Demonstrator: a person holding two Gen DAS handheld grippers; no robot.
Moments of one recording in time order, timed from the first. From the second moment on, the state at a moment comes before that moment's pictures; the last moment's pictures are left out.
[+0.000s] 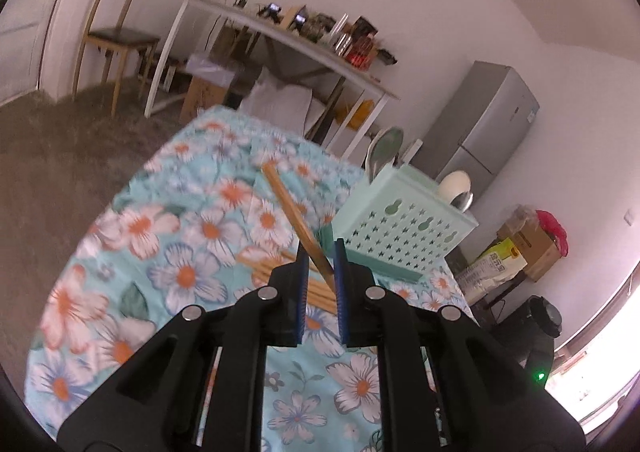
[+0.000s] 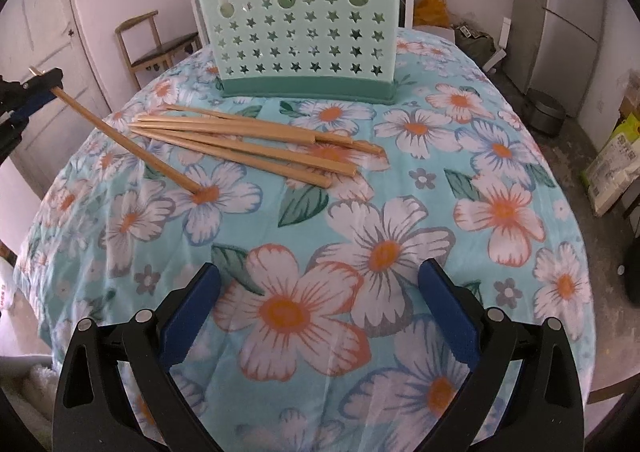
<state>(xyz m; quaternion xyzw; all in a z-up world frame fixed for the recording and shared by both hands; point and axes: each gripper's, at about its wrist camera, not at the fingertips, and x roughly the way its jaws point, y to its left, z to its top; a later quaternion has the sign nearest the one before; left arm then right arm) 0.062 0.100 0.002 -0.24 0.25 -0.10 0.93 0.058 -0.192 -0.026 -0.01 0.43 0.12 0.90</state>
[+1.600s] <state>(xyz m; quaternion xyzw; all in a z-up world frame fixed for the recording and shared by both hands) 0.036 0.146 0.004 -0.25 0.23 -0.08 0.94 0.195 -0.060 0.055 -0.16 0.34 0.33 0.87</state>
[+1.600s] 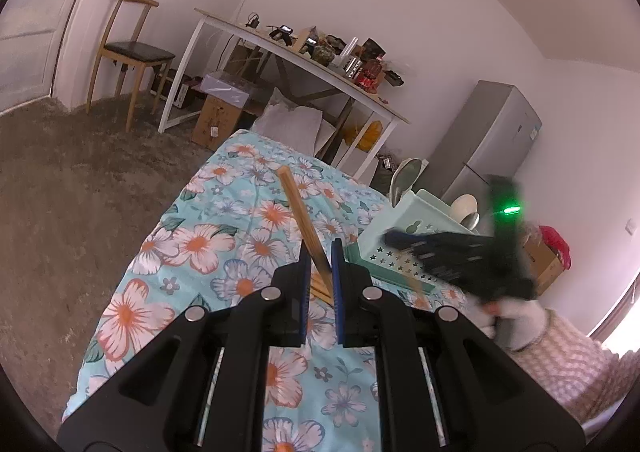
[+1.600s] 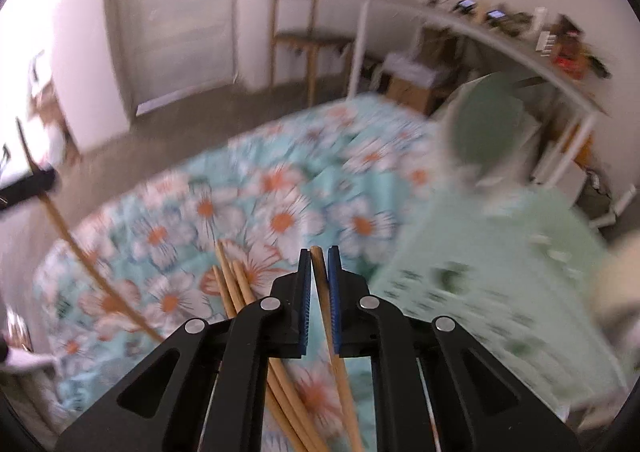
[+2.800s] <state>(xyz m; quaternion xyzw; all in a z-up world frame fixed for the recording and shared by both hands) 0.165 0.007 0.149 -0.13 0.09 -0.19 0.97 0.099 -0.260 0.145 0.11 0.15 0.27 0.95</state>
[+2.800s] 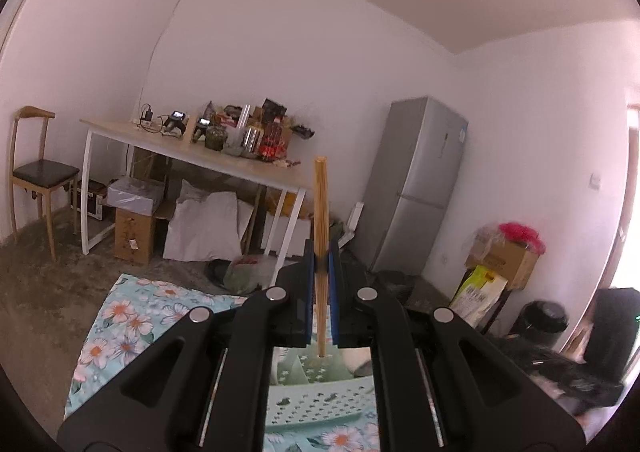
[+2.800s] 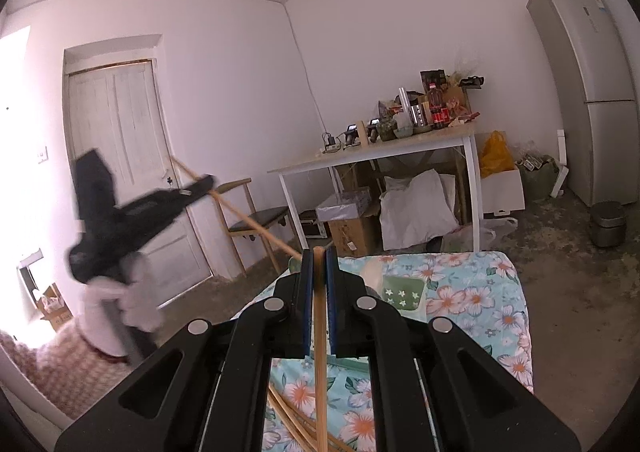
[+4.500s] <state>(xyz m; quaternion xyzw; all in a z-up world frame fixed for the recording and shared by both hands) 0.065 0.114 0.013 -0.12 0.23 -0.01 0.97 0.275 -0.158 0.197 0.04 0.08 0.23 0.97</state>
